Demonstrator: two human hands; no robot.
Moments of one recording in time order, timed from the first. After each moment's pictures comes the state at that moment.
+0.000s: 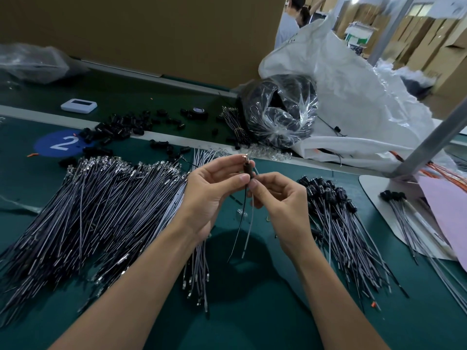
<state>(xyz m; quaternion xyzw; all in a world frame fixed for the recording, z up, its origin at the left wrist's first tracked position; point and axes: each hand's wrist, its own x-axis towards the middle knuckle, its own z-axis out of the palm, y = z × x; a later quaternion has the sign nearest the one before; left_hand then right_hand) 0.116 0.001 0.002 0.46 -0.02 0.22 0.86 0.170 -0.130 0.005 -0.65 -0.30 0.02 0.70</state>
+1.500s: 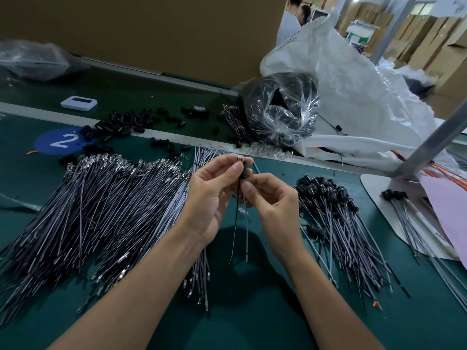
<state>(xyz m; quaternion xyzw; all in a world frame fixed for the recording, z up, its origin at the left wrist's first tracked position) 0.112 -0.007 0.007 0.39 -0.02 0.22 0.89 0.163 -0.121 -0.006 -0.64 -0.31 0.02 0.70</state>
